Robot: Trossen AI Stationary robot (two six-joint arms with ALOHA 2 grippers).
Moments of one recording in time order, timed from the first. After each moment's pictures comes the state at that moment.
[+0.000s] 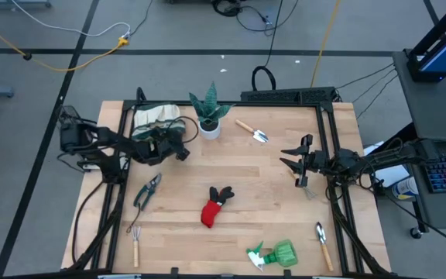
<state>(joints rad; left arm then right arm) 0.30 1.54 0.36 0.31 -0.68 -0.24 0.12 0.57 0.02 0.82 0.26 -0.17</state>
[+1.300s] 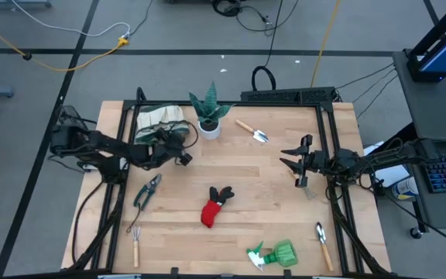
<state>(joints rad) 0.17 1.41 0.36 0.33 -0.67 -0.19 0.12 0.57 0.02 0.82 0.26 -0.16</state>
